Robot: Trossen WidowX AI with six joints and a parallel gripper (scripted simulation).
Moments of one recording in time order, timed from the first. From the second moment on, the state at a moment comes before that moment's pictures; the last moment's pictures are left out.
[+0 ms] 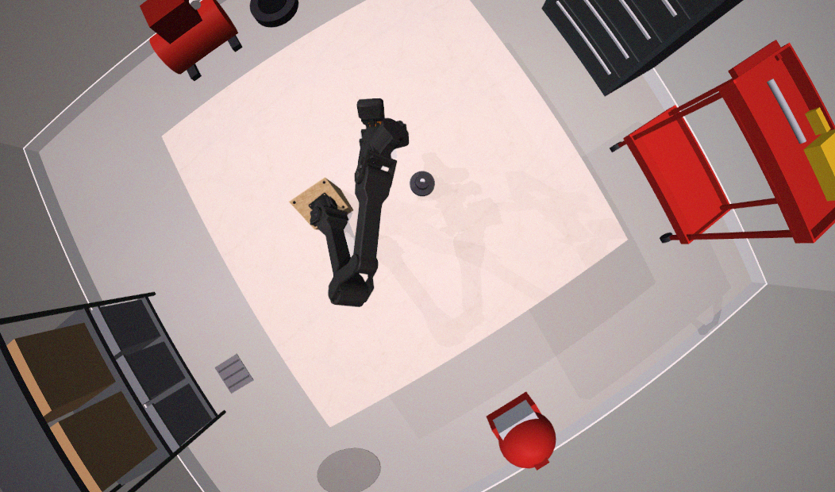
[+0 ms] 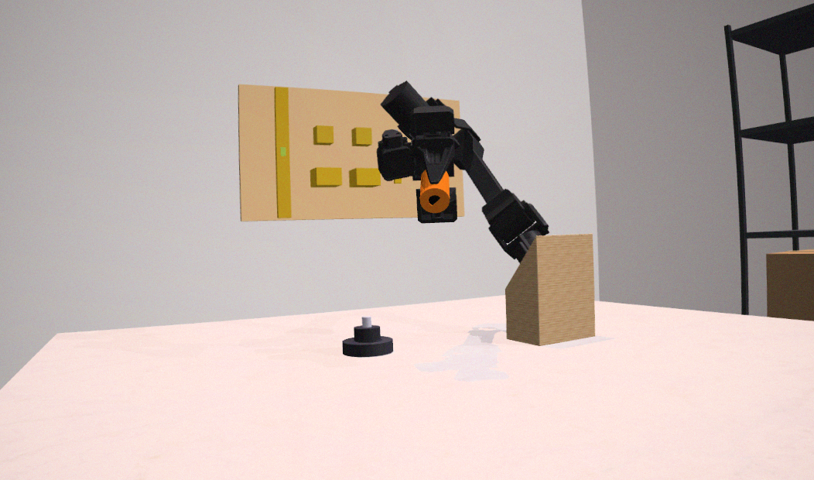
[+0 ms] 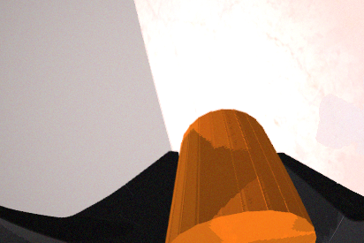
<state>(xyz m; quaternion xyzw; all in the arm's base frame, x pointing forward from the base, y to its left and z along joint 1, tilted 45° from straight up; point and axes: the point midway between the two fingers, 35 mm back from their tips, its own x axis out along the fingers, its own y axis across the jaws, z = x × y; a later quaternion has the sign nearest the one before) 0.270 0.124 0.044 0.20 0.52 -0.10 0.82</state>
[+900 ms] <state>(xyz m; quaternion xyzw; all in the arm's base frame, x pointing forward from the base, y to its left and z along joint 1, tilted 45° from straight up) 0.274 0.099 0.002 0.06 0.56 -0.31 0.77</state>
